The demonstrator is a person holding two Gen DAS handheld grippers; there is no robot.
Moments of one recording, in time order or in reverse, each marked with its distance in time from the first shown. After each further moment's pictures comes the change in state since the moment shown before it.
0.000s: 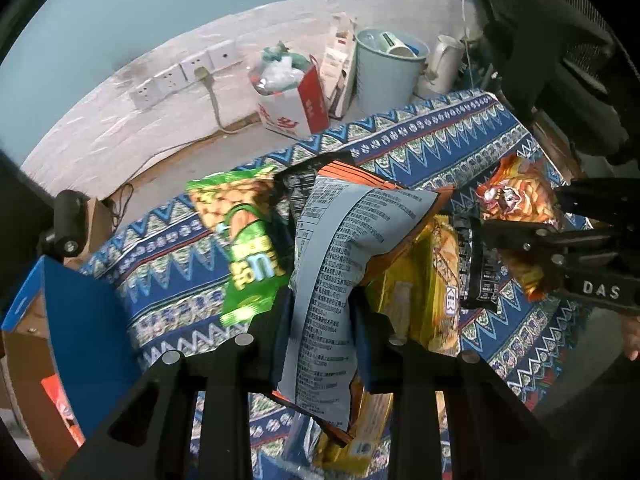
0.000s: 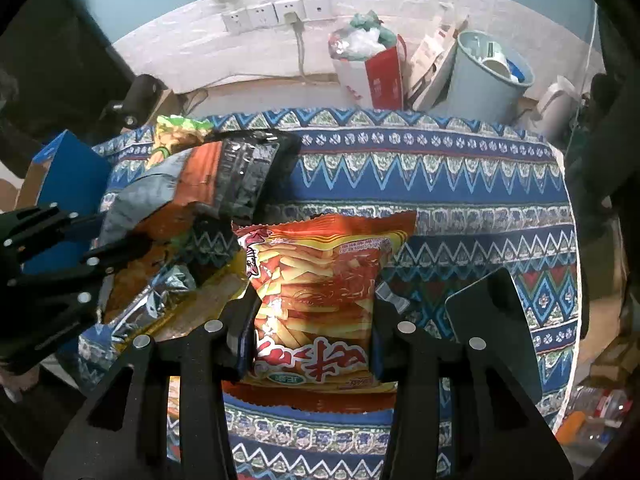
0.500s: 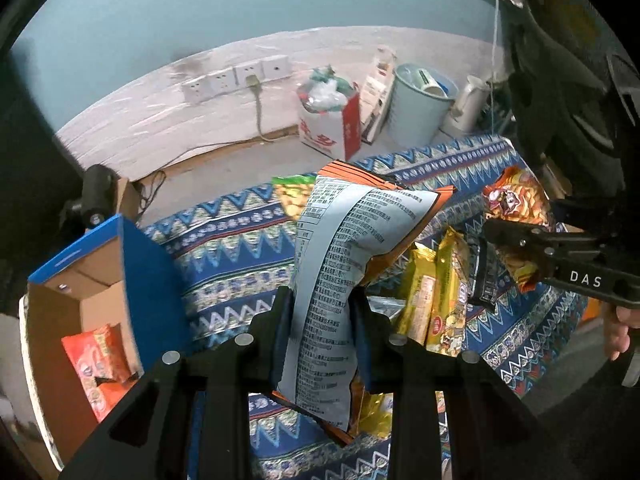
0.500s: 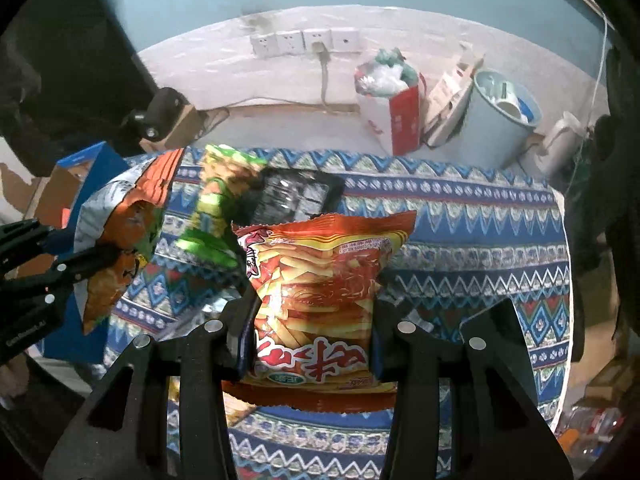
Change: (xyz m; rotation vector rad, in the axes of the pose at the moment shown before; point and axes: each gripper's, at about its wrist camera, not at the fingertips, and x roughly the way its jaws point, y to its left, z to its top) left arm -0.062 0.056 -0.026 -0.140 -0.073 0.019; right arm -0.031 0.047 0.017 -0.065 -0.081 0.014
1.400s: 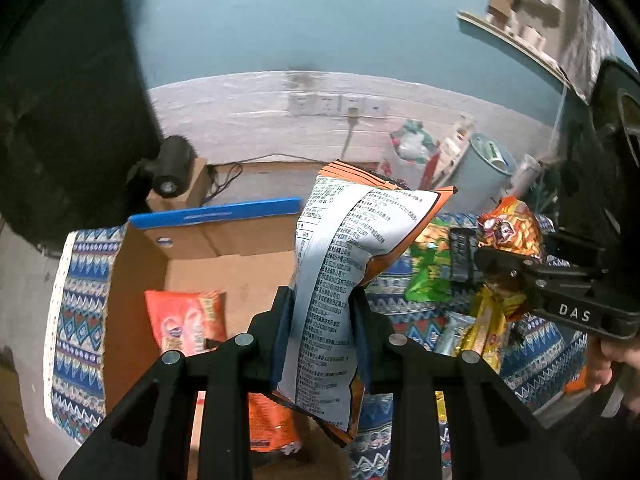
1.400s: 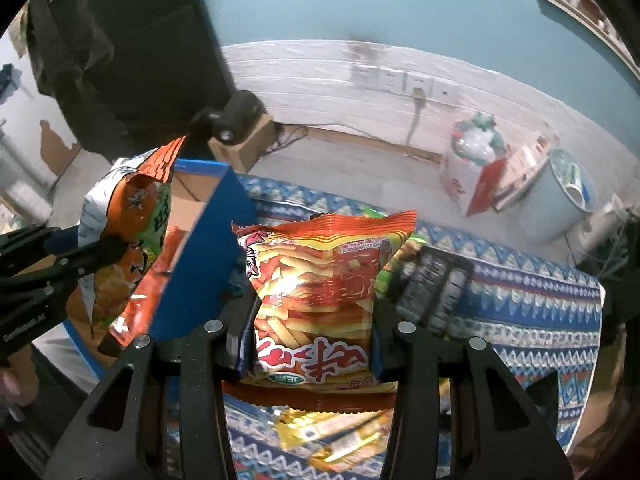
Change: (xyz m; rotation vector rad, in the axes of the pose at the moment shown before) left arm -0.073 0.136 -0.042 -0.272 -0.116 0.087; right arm -0.001 0.157 0.050 -0.201 -0.051 0.112
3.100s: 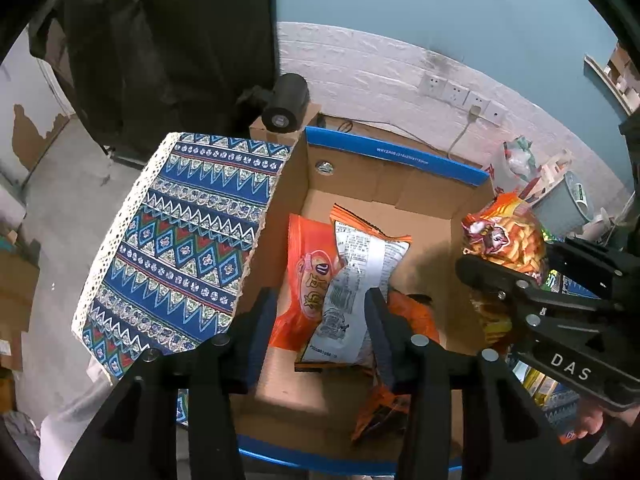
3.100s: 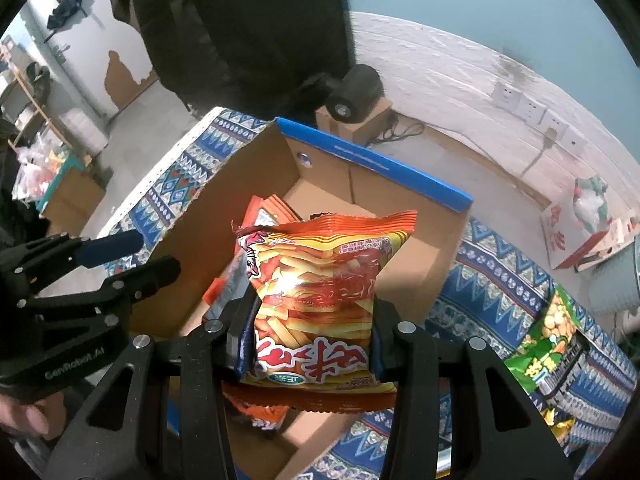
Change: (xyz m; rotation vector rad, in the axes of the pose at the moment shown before) left arm -0.006 0.133 -0.046 -0.287 0.106 0.209; right arm 0.085 0.177 0.035 -0.239 0.096 0.190
